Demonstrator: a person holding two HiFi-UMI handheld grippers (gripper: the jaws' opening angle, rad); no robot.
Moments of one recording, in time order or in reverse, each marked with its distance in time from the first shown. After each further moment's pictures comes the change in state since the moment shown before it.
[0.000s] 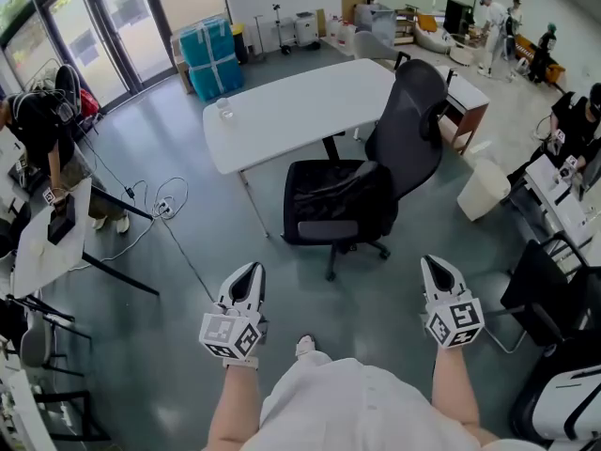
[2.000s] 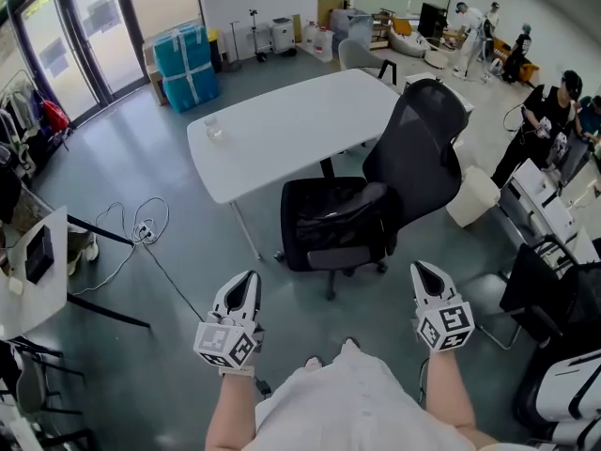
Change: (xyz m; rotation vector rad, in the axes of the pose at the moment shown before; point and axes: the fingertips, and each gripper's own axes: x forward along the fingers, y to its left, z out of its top) left arm 0.060 0.137 0.016 -0.074 -0.019 -0.109; right arm 0.123 0.066 0.020 -0.043 0.056 -0.094
